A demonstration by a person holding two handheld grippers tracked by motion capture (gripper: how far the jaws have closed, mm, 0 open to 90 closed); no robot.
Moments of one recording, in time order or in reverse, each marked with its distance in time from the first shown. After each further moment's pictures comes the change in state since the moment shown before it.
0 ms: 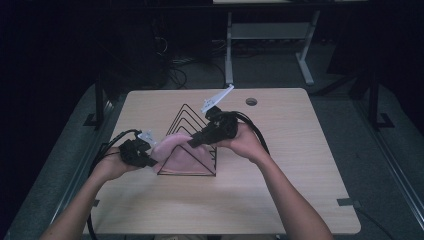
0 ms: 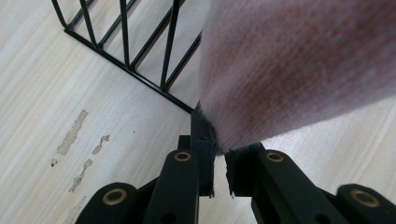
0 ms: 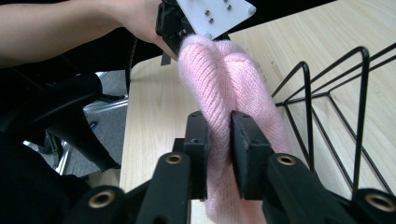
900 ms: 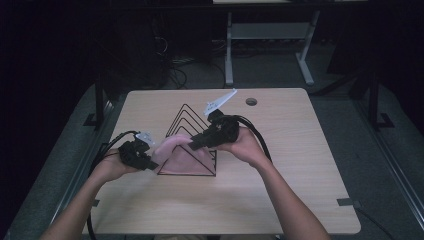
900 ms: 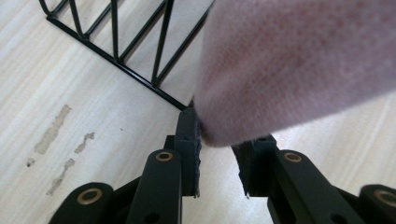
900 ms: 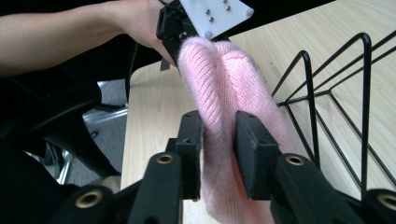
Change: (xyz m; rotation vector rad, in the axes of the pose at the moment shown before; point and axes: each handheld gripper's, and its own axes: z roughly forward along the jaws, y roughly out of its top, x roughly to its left) left arm 0.004 -0.009 0.002 -0.030 -0.062 -0.038; right arm 0.002 -0.012 0.002 -0.049 -0.004 0.040
